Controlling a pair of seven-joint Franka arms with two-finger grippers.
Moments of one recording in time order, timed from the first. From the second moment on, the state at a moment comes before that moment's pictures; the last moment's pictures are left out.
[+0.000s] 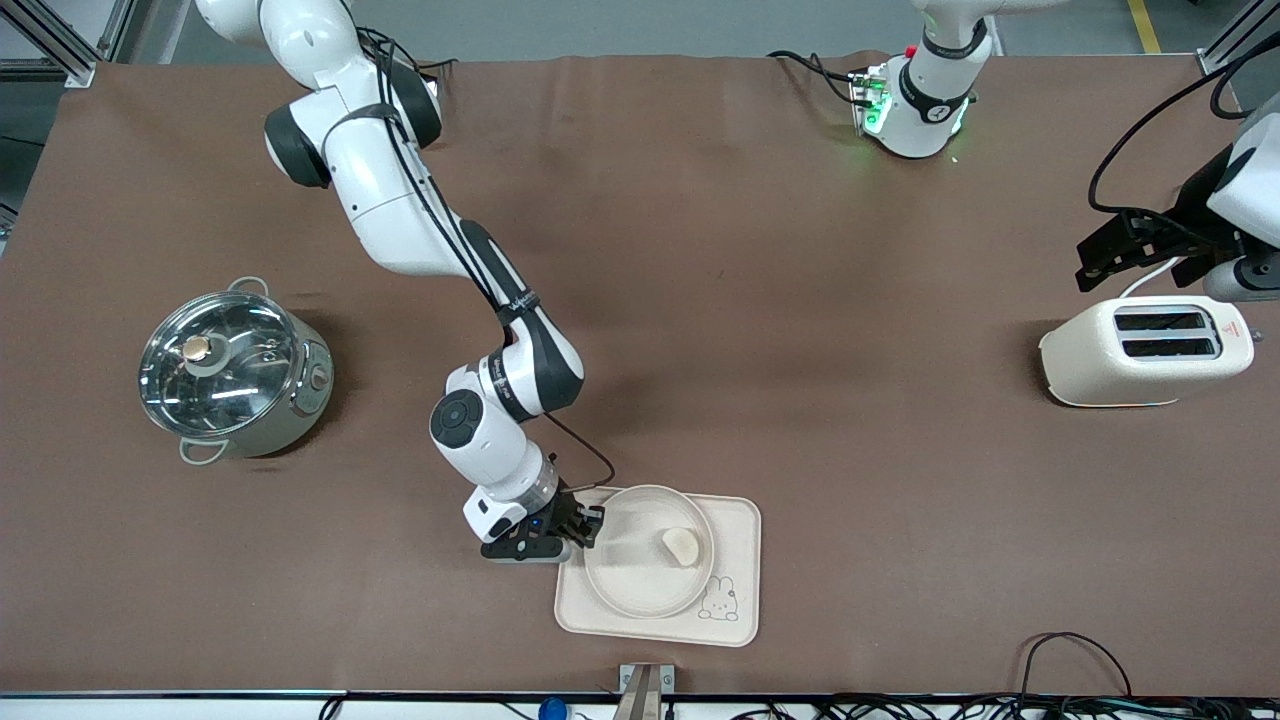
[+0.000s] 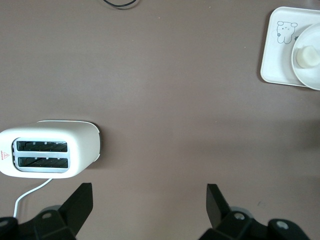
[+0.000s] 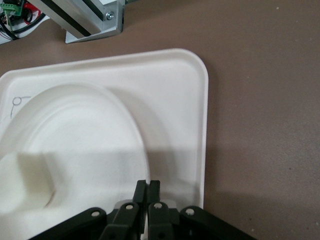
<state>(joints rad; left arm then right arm) 0.03 0.06 -0.15 -1.44 0.03 1.55 -0.15 0.53 1.23 -0.09 -0.85 0.37 2.53 0.30</state>
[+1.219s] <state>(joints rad) 0.03 0.06 -0.15 -1.44 0.03 1.55 -0.15 0.54 1.16 -0.09 -0.97 0.33 2.53 0.19</state>
